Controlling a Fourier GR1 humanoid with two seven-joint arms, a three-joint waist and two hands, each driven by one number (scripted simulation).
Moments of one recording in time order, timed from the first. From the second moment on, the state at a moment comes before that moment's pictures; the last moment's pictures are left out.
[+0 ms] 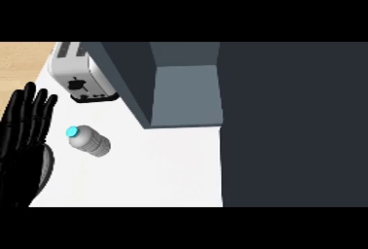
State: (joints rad) left arm 0.04 0.11 0.00 -2.10 -0.01 -0.02 0.00; right arm -0.01 -0.11 -0.03 -2.10 -0.02 0.02 -0.01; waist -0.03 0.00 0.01
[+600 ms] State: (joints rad) left arm 0.01 0.38 0.18 -1.86 0.64 -0.53 0.02; right arm 0.13 -0.10 0.13 -2.24 -0.06 0.10 0.07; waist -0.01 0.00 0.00
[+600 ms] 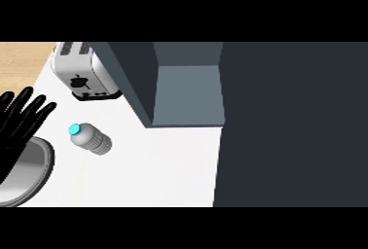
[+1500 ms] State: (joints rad) left arm 0.00 0.56 0.24 -1.74 1.05 -0.73 0.21; right arm 0.19 -0.05 0.35 -2.47 0.02 0.03 0.32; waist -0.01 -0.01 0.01
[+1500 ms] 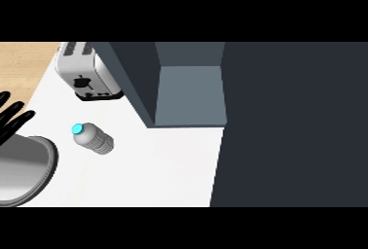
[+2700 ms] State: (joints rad) left arm -0.13 0.44 0.29 -1.38 0.42 -0.84 0.01; right arm 0.14 -0.08 0.44 -2.48 0.04 -0.04 0.36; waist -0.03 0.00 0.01
